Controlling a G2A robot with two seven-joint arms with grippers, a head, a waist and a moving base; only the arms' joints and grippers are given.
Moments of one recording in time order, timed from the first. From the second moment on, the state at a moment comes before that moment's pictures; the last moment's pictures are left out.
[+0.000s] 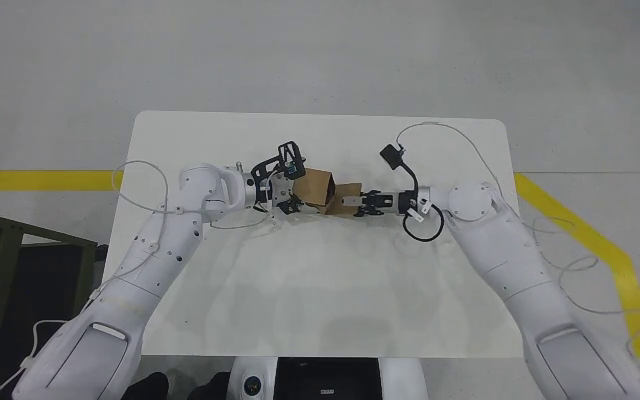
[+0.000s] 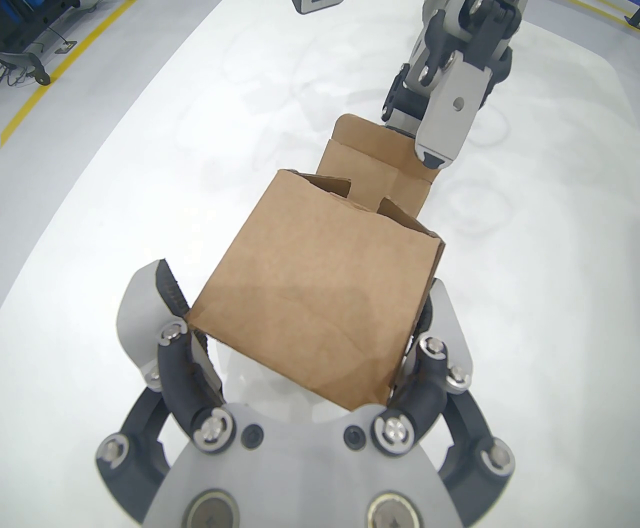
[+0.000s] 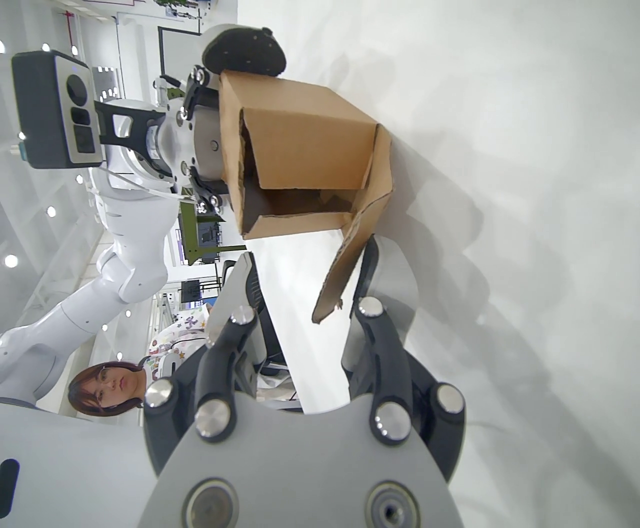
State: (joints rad) left arm 0.73 -1.14 -0.92 -1.17 1.23 -0.88 -0.17; right arm -0.69 -1.21 0.91 -0.98 0.19 -0.38 1.07
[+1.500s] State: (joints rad) left arm 0.73 -1.14 -0.93 -1.17 1.24 -0.89 -0.19; right arm -0.60 -1.29 0.83 -0.83 0.37 -0.45 1.14
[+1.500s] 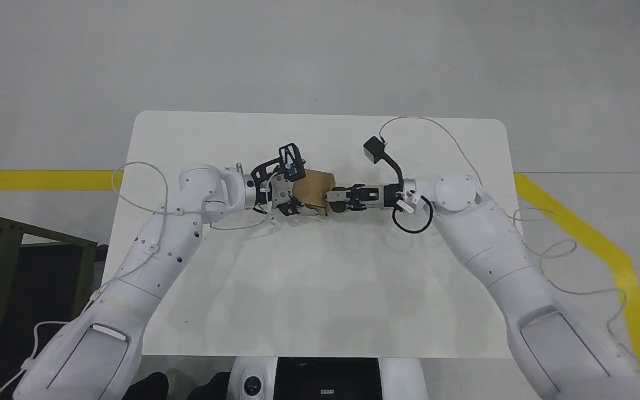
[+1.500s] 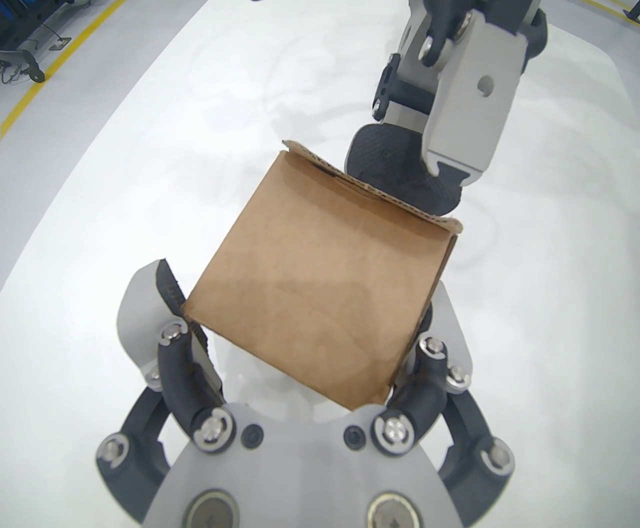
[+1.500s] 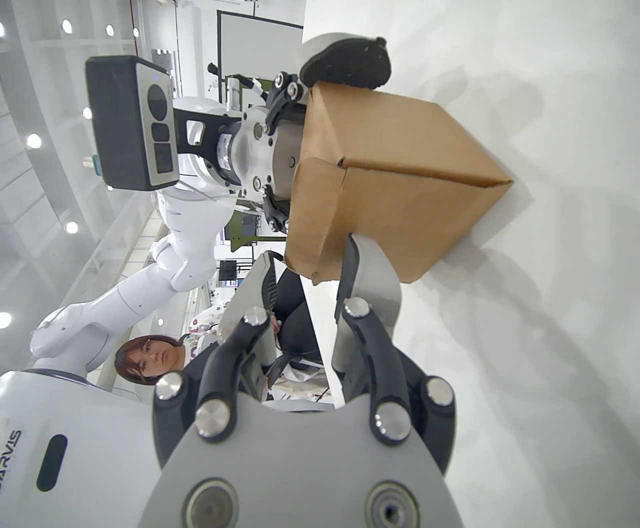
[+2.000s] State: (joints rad) left arm 0.74 -1.14 -0.93 -1.17 1.24 -0.90 -0.19; right arm -0.57 -1.30 0.82 -0.76 0.31 -0.44 1.12
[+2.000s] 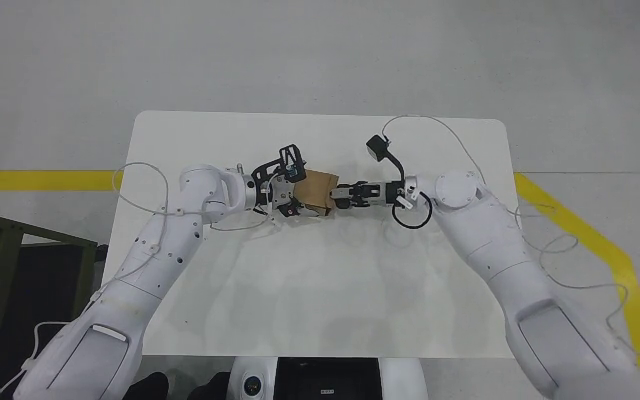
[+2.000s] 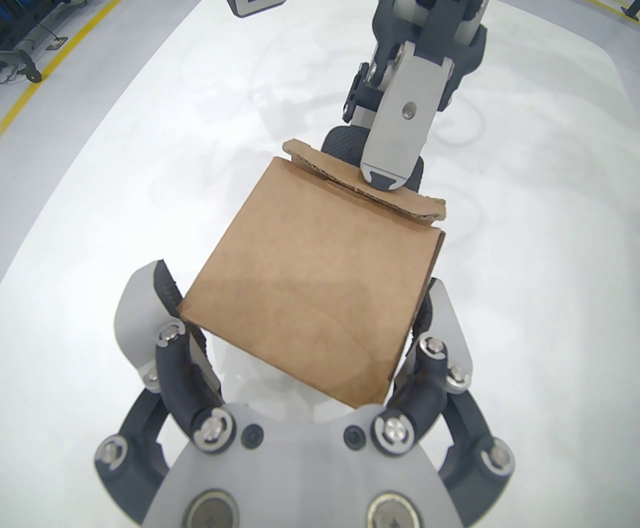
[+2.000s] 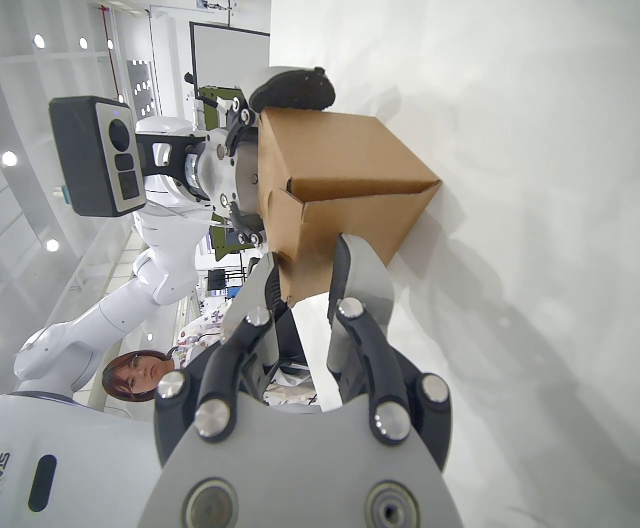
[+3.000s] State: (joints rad) left arm 0.73 -1.14 -0.93 -1.17 1.24 -0.90 -0.19; right arm -0.57 -1.30 0.84 -0.82 0.22 -0.40 1.10
